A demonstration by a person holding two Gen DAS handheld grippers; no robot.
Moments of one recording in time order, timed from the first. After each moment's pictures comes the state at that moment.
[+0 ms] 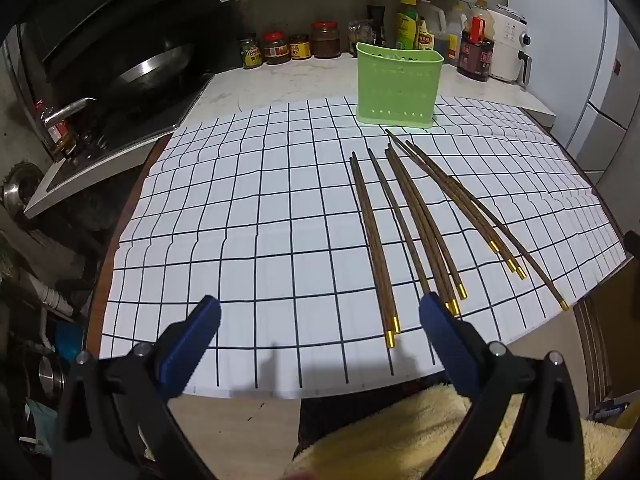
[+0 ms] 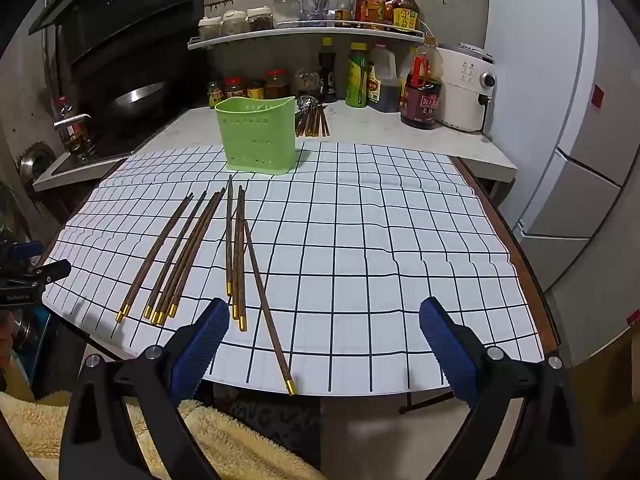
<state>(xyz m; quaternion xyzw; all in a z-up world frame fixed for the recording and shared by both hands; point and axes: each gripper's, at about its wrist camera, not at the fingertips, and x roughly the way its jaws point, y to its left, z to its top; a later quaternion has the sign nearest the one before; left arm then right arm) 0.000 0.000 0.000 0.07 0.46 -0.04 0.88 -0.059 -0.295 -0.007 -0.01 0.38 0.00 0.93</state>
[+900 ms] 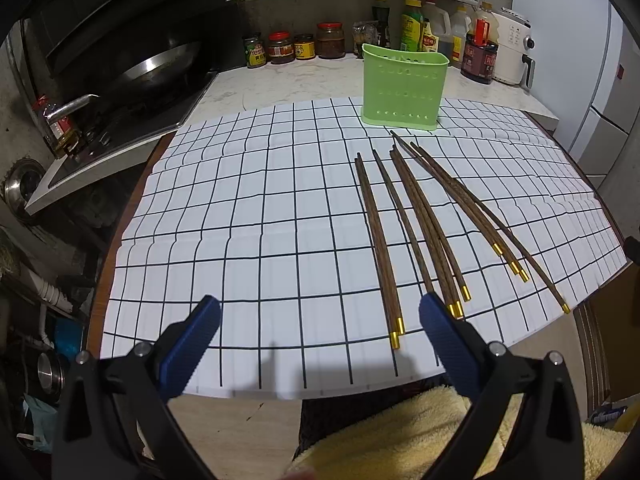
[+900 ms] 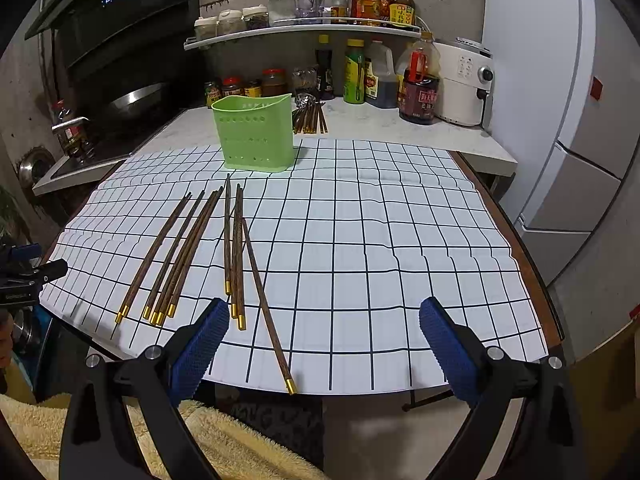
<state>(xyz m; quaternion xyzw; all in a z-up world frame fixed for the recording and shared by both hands) 0.001 0.004 0.001 0.07 0.46 -0.04 0.88 -0.058 -0.296 -0.009 0.01 0.38 0.00 0.93</state>
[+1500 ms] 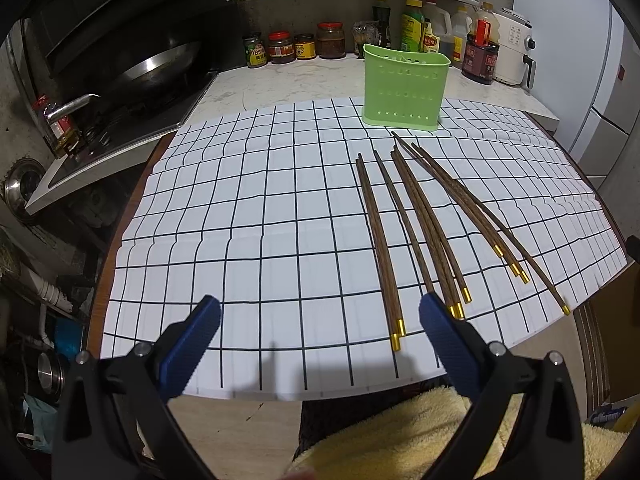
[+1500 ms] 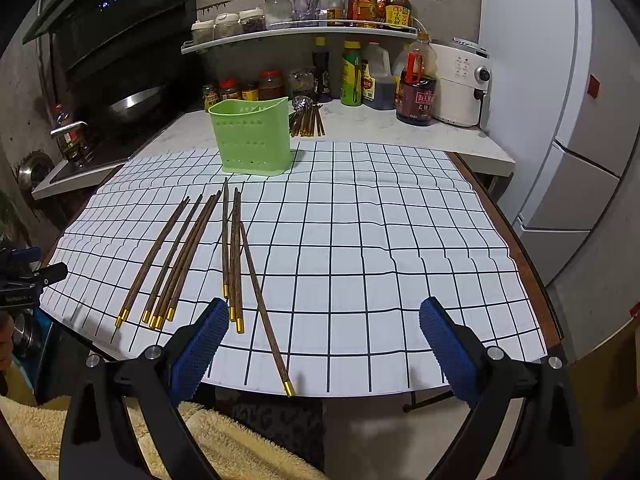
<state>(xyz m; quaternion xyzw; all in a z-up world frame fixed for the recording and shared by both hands) 0.001 0.004 0.001 0.07 0.46 -0.04 0.88 -0.057 -0.301 -0.007 0.01 0.38 0.00 0.93</state>
